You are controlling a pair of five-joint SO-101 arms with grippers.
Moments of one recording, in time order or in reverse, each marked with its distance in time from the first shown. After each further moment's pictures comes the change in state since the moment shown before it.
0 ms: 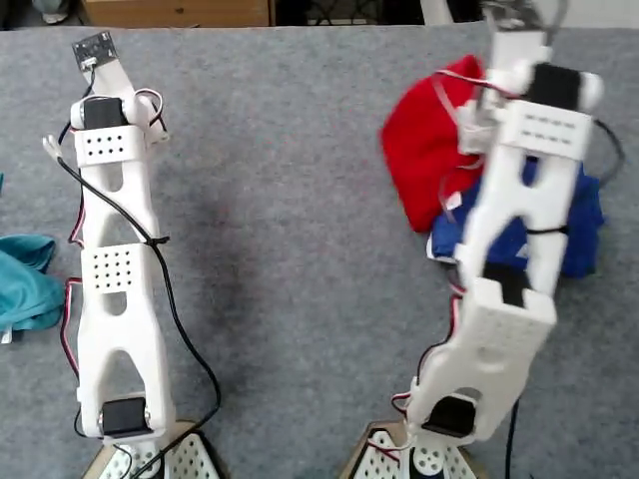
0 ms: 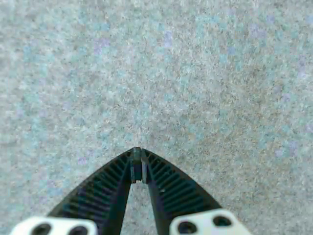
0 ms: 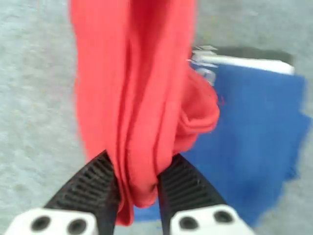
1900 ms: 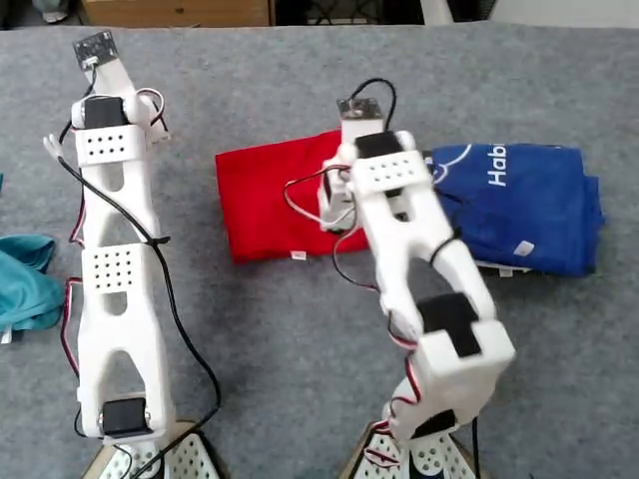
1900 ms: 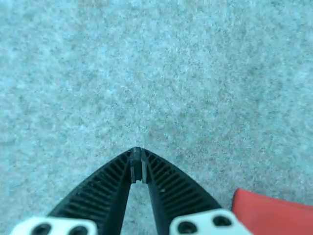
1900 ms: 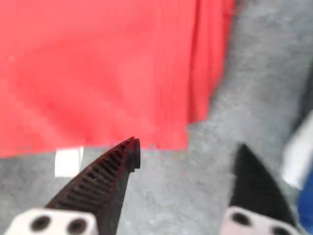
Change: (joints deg) left arm 0.2 -0.1 0.0 0.3 0.0; right arm -32.2 -11.6 53.7 -24.0 -29.0
